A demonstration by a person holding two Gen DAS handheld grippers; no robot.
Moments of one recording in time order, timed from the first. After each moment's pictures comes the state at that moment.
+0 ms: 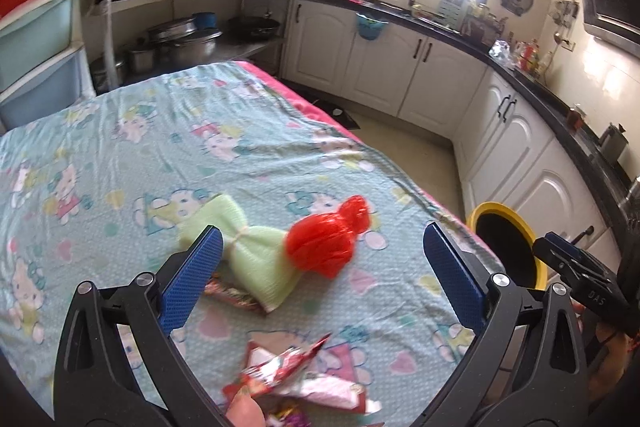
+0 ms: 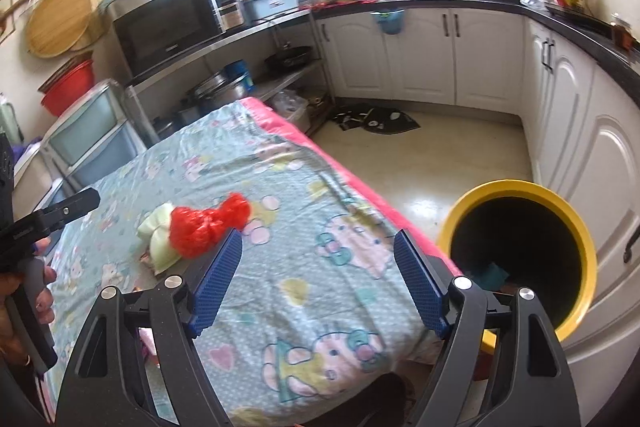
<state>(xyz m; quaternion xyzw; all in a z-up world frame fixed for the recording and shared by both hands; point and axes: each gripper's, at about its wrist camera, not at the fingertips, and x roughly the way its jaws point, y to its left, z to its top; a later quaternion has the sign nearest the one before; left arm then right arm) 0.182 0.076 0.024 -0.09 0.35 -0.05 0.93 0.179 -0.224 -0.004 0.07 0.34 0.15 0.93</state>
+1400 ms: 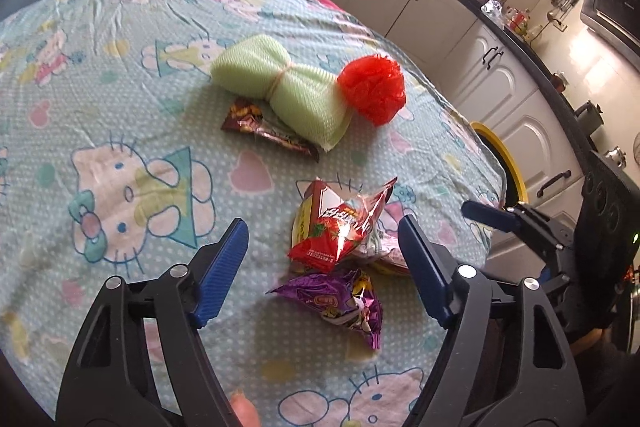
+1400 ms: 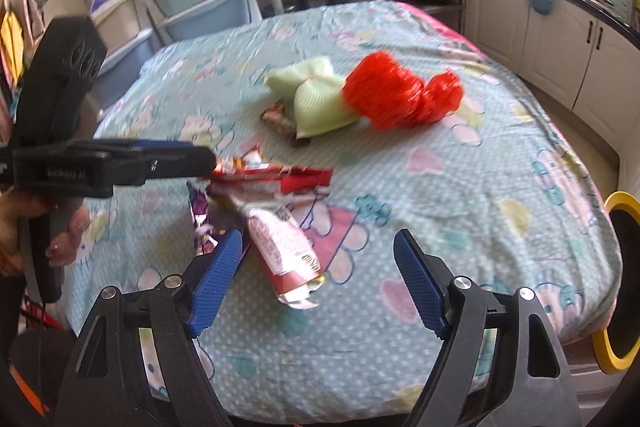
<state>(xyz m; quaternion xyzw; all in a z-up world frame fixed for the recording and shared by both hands) 0.129 0.139 -0.073 -0.15 0.47 -0.12 0.86 0.130 -0.060 -0.077 -0.08 0.42 0.34 0.84</state>
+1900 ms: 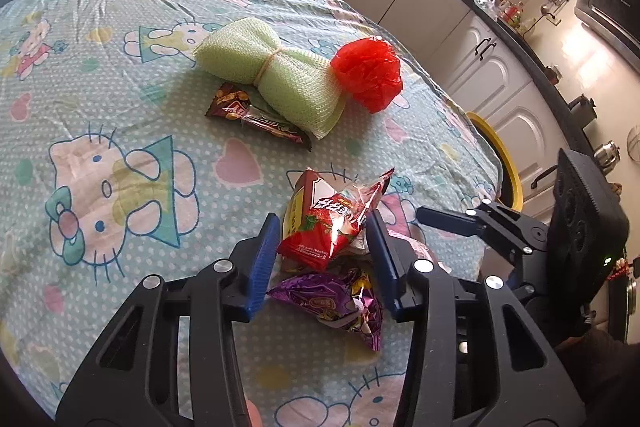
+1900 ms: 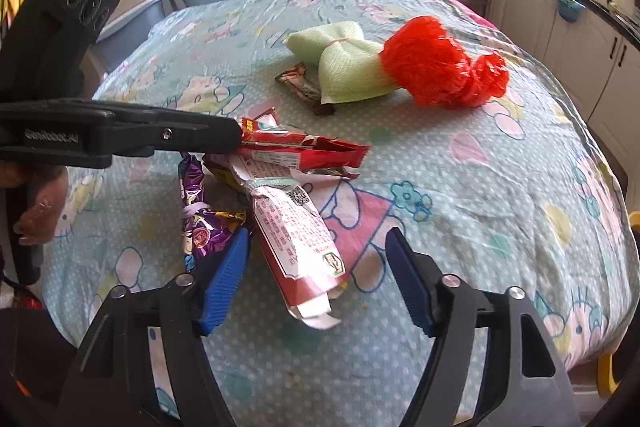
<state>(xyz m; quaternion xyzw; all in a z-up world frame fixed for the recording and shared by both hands) 0.135 0.135 -0.083 -0.15 0.48 -0.15 0.85 0.136 -0.029 -0.107 -0.13 0.43 0.36 0.82</state>
